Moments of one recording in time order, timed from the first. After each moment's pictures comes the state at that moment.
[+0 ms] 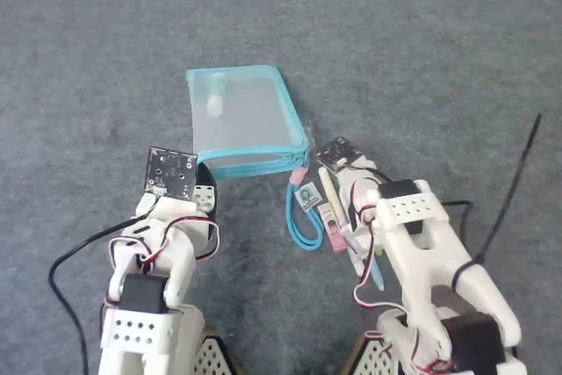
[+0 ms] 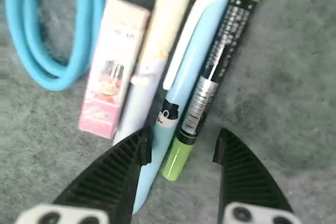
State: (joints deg) left arm -0.2 -85.7 85.3 45.8 -0.4; right arm -14.8 -19.4 56.7 57.3 25.0
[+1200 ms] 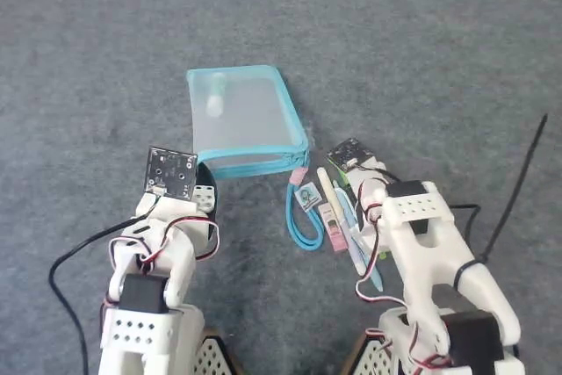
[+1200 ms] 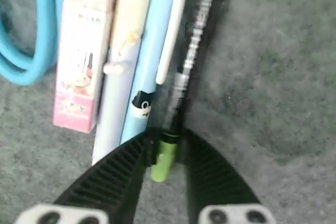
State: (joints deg) left arm -0.2 -85.7 85.3 45.8 -0.4; right arm -12.1 -18.5 57.7 56.5 24.8
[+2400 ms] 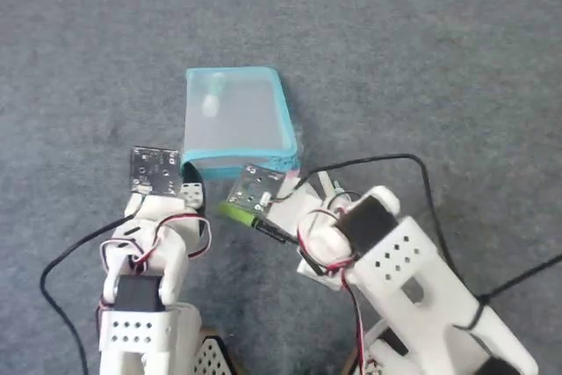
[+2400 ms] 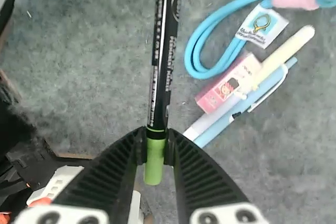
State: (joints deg) left arm -4.9 -85.7 85.3 45.8 1.3; right arm -44.6 -38.4 33.1 94.3 24.1
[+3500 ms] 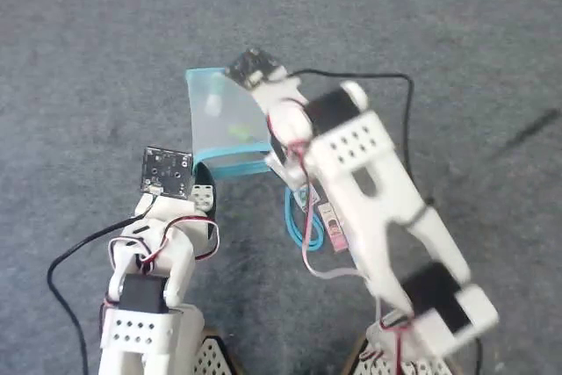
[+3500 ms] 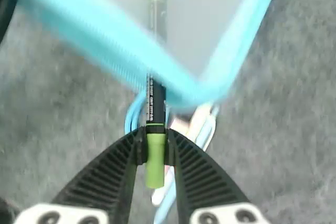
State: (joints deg) left arm -0.4 -85.7 85.3 45.8 1.5; right arm -34.5 0.1 -9.4 92.9 13.6
